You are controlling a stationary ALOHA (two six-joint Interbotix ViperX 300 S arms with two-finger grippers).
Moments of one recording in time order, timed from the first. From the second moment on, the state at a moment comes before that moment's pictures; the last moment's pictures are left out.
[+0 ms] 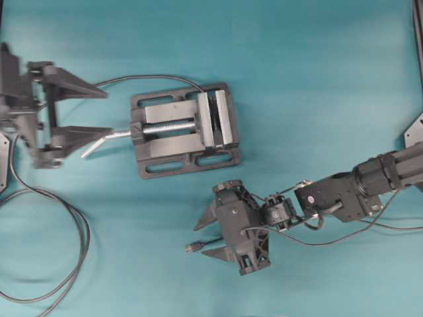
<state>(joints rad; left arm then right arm) 0.14 -0.71 1.20 -0.07 -0.12 -0.02 0.27 0.36 0.64 -0.11 -0.53 0.12</state>
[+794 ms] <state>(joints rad) 0.05 -1.14 1.32 -0.07 0.13 0.05 0.29 0.40 0.62 -0.11 -0.53 0.12</state>
